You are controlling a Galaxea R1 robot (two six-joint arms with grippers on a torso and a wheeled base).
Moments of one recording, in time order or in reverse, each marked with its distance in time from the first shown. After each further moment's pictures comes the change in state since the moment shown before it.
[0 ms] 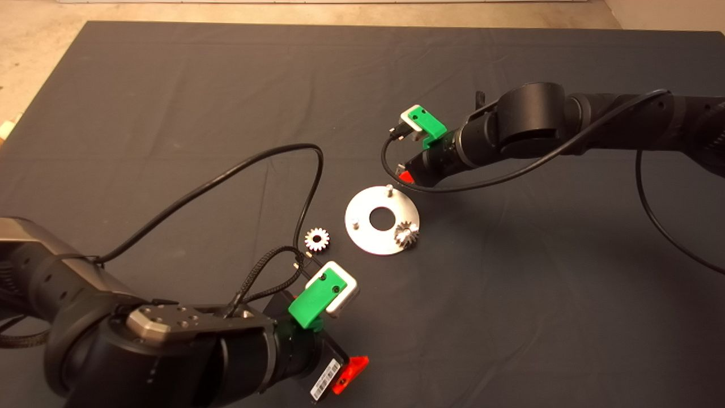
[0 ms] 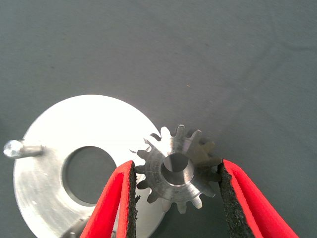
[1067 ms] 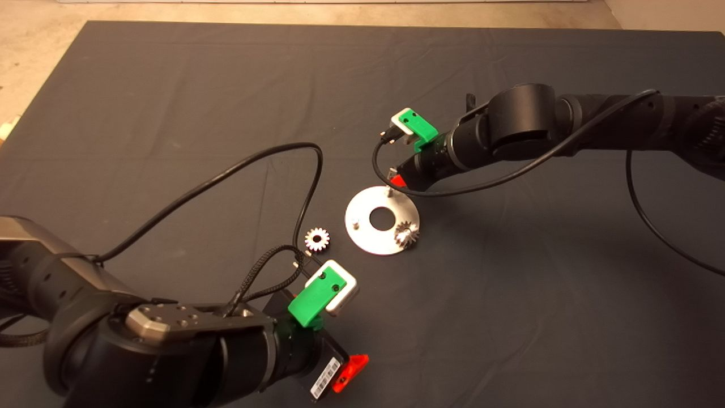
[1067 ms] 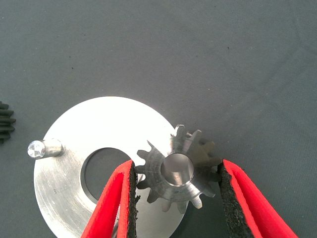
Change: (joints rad) left arm -0.003 0.000 0.000 0.000 0.000 -0.001; right arm 0.000 0.019 0.003 0.014 0.001 0.001
